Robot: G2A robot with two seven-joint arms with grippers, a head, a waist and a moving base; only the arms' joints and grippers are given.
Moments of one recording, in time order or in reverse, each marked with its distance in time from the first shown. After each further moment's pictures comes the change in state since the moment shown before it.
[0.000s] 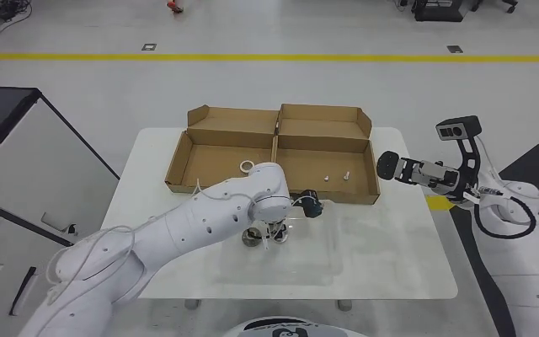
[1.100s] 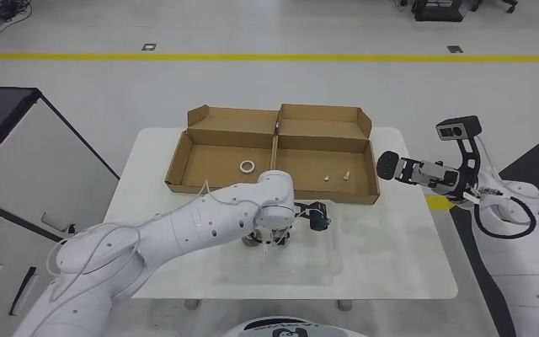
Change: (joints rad) left arm -0.054 -0.002 0.116 -0.009 -0.011 -0.115 0.095; right arm 0.000 0.000 0.000 0.000 0.000 0.000 0.000
